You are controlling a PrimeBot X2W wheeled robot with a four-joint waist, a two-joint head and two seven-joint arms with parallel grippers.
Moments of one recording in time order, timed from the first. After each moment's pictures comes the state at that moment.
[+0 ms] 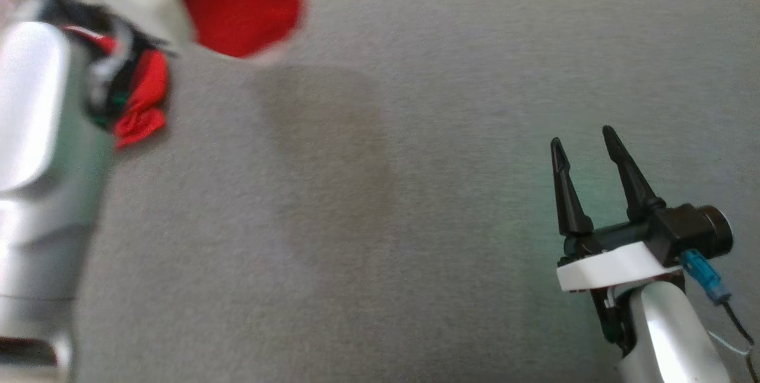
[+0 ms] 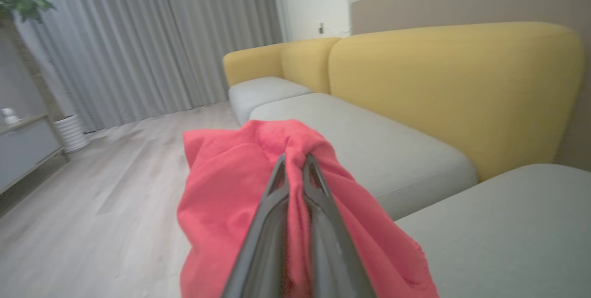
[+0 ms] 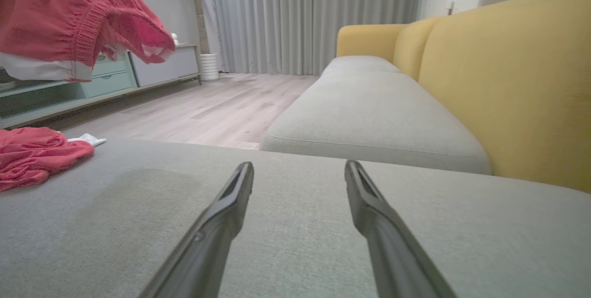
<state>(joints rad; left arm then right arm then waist) -0.94 0.36 -0.40 0.32 -0.46 -0.13 0.26 -0.15 -0.05 0.09 0.17 0.01 0.13 -0.26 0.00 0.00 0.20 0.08</state>
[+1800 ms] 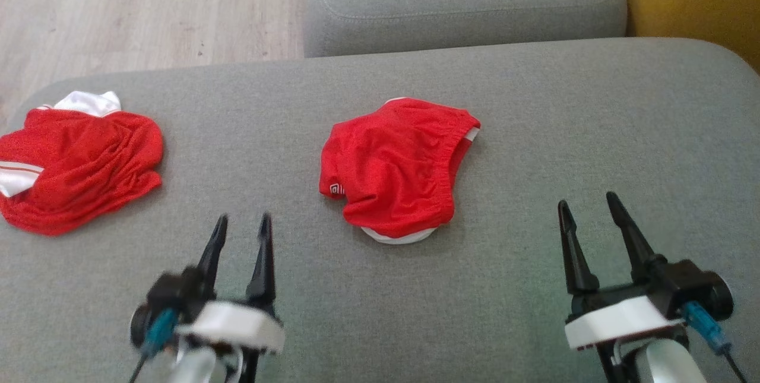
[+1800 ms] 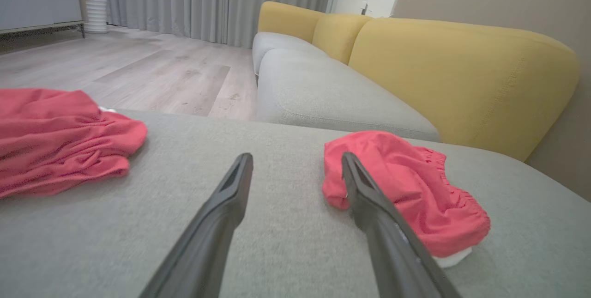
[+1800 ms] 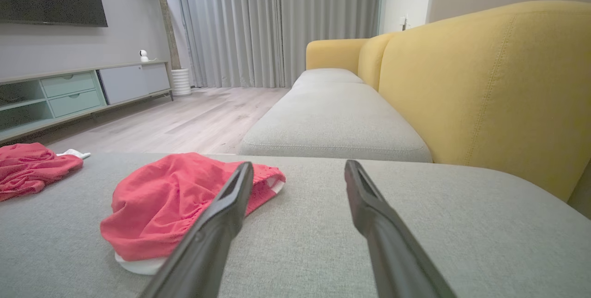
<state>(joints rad) -0.16 0.14 -0.37 0.40 -0.47 0.02 -0.25 0.00 -0.05 0.06 0.19 0.04 0.13 -0.26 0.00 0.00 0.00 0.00</state>
